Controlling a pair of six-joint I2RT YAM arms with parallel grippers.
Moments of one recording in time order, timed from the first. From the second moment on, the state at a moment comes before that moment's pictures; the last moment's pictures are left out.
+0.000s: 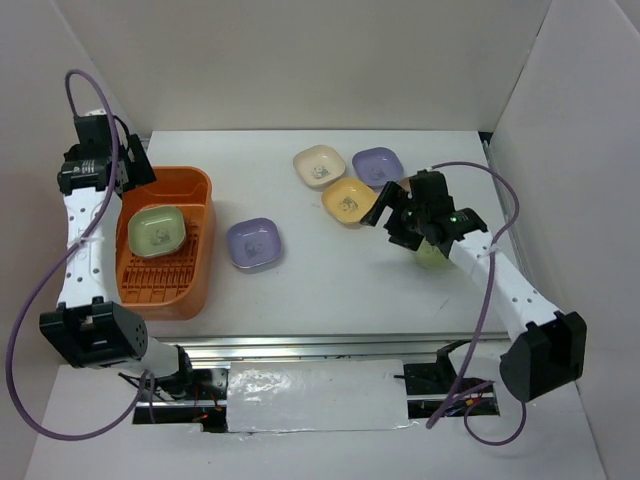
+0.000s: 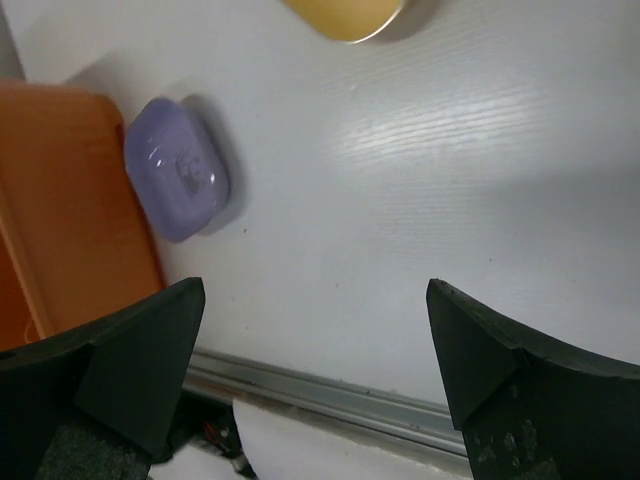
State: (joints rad) left arm 0.23 1.47 1.60 -0.86 -0.31 -0.12; right arm 0.35 1.21 1.07 -0.61 -0.14 0.78
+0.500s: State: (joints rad) left arm 0.21 1.14 1.44 -0.93 -0.10 -0.43; right arm 0.32 1.65 1.17 -0.49 0.04 0.96
